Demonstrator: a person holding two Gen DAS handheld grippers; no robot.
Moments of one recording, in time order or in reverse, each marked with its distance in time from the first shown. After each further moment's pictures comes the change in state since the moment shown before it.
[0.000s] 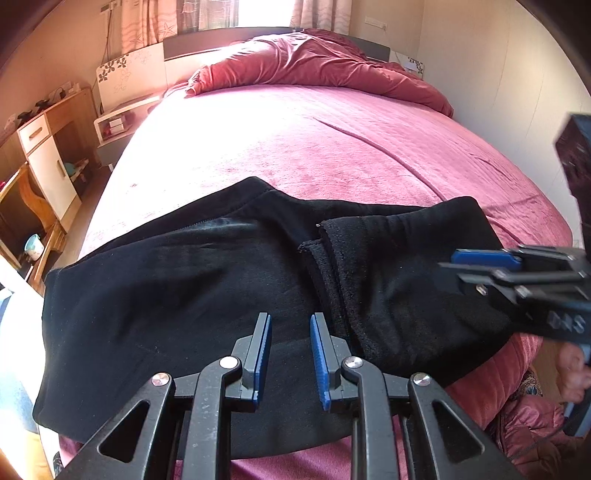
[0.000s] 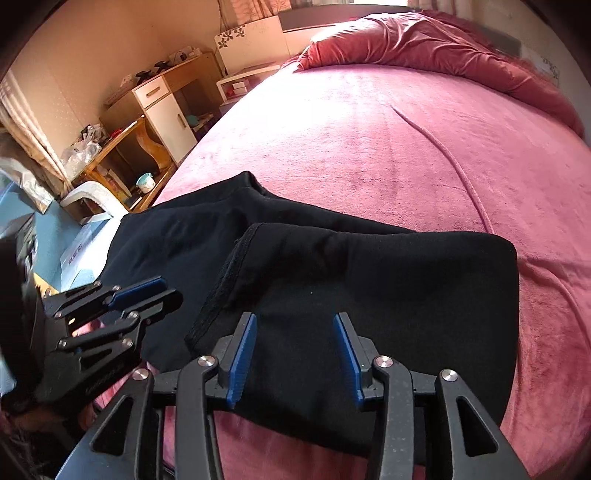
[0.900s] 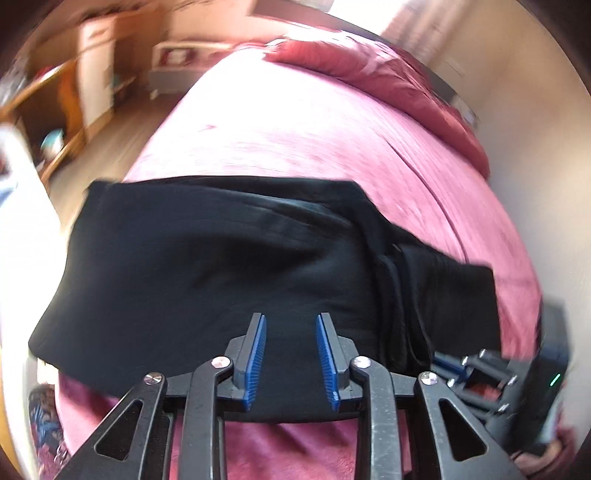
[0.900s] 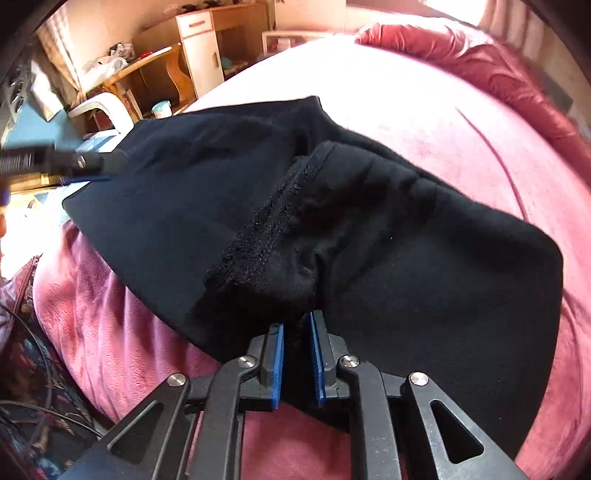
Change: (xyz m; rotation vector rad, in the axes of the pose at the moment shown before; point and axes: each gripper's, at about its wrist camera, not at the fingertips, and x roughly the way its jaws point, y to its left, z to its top) left arm -0.025 0.117 -0.015 -0.433 0.062 -0.079; right arm 0.050 0.048 -0.036 -0.246 0.112 -0.066
